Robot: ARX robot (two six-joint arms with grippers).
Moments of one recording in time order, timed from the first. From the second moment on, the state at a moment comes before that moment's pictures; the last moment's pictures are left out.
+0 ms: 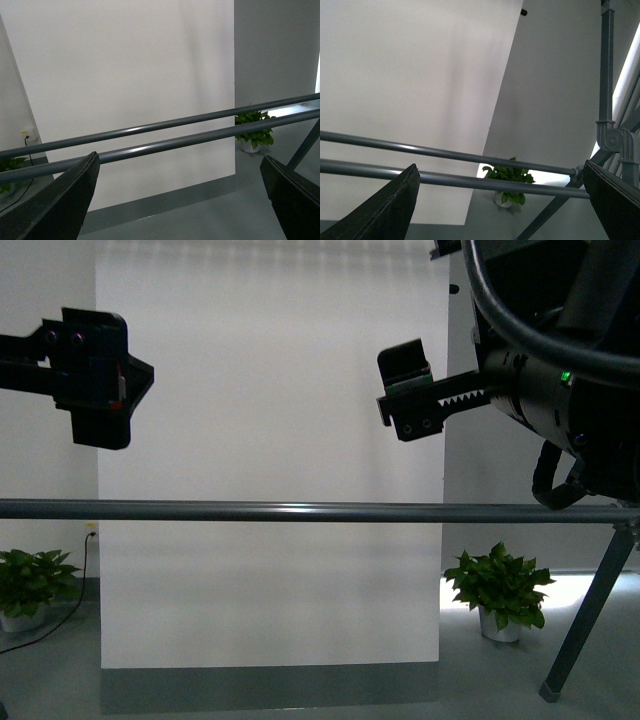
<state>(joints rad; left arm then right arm) -0.19 1.21 0.75 0.78 -0.04 0.18 0.48 1.57 1.03 1.01 0.53 -0.52</state>
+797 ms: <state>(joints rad) -0.13 0.93 0.42 0.51 -0.12 0.01 0.32 1.19 0.61 0.58 0.33 -0.04</state>
